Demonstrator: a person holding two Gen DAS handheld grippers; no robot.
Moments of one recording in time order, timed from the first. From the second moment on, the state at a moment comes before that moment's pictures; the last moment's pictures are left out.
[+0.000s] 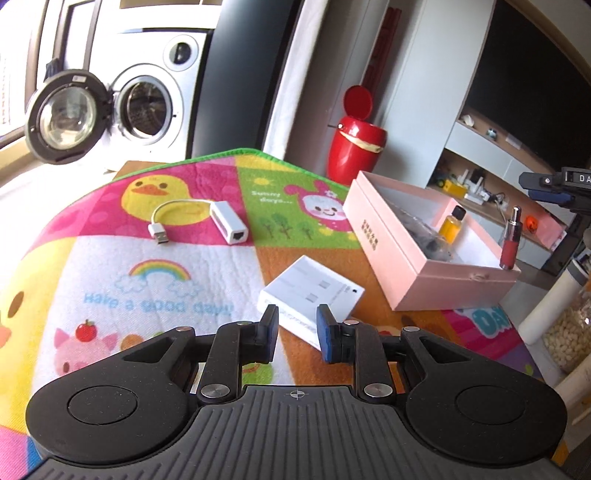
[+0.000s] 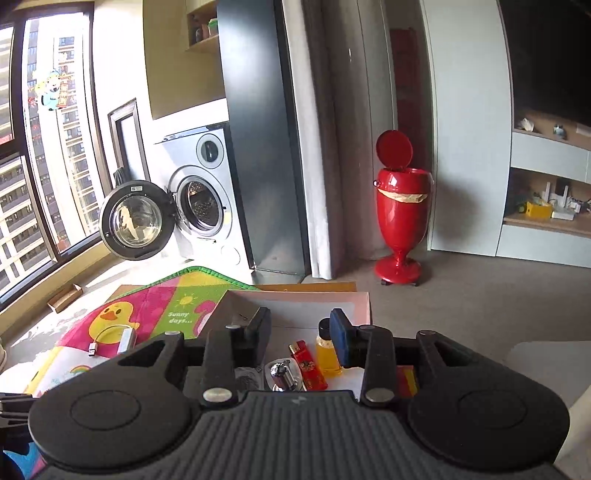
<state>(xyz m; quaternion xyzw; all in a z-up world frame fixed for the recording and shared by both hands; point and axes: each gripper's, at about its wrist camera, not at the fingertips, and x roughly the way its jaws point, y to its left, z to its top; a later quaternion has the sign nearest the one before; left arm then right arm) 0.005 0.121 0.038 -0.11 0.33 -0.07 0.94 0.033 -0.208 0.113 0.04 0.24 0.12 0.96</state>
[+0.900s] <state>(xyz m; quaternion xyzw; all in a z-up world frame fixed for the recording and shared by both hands) -0.012 0.183 0.011 -0.21 0.33 -0.03 0.92 0.130 0.069 0.029 -0.06 0.40 0.30 0.87</state>
